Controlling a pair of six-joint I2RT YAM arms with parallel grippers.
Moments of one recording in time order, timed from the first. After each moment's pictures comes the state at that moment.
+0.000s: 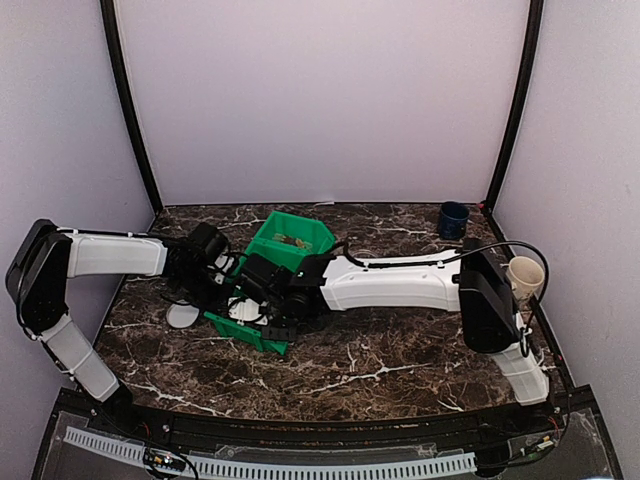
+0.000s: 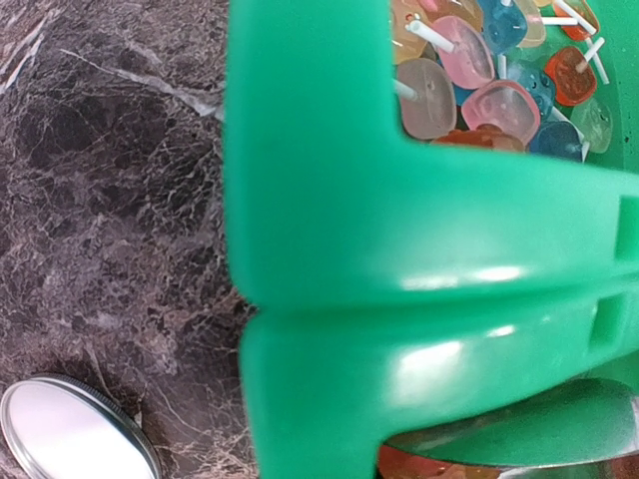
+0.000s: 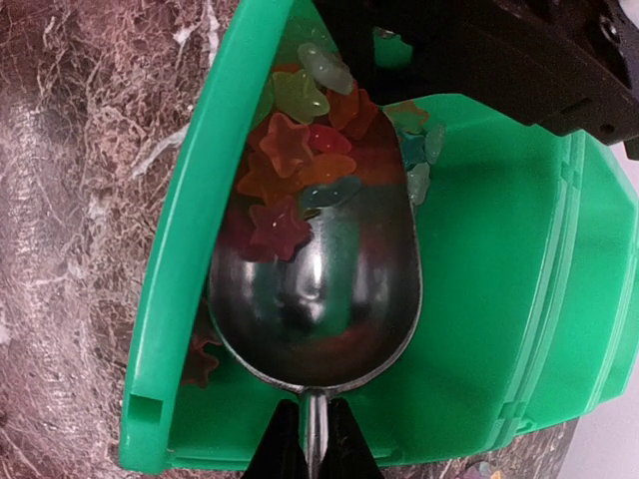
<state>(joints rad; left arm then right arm) -0.51 1.60 0.95 -0.56 0.03 -0.22 1.24 2.29 1.95 -0.72 0.27 -0.48</state>
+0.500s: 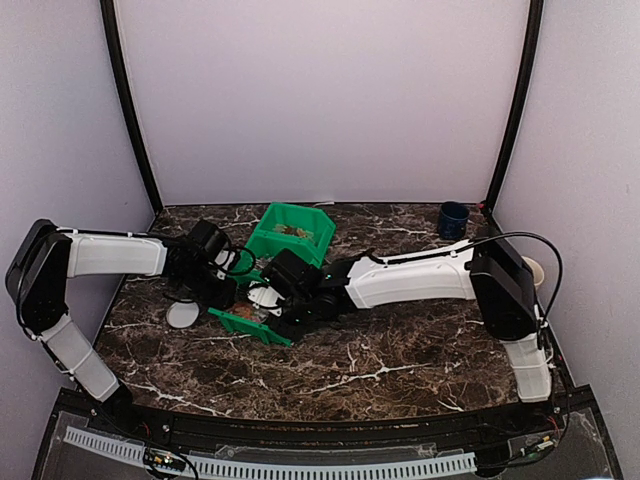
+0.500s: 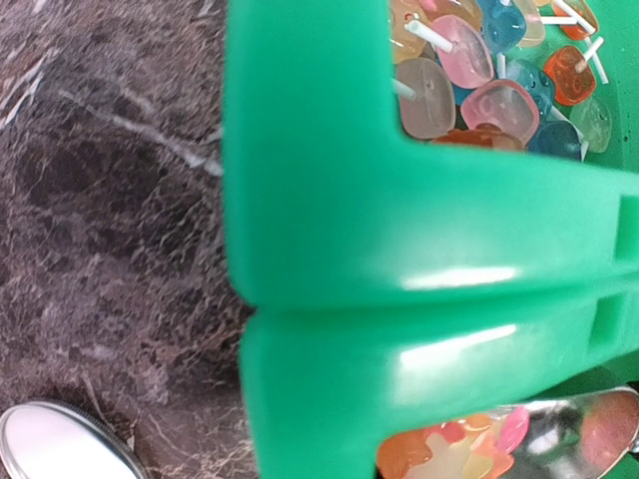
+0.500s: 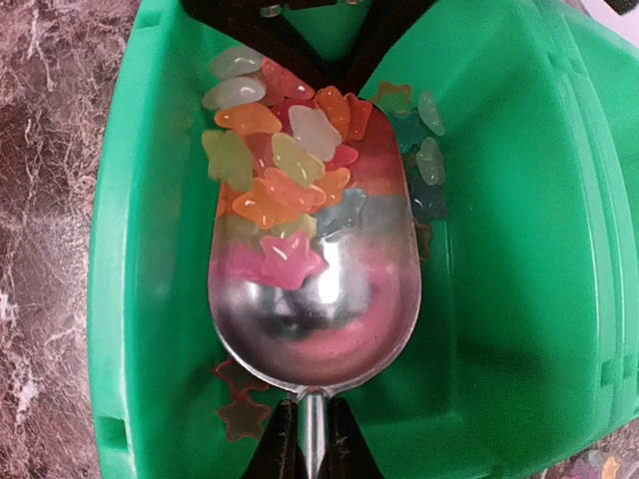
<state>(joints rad) -0.51 1.60 0.95 -0.51 0.04 -0.25 1.16 2.19 1.69 -0.43 0.12 -0.22</state>
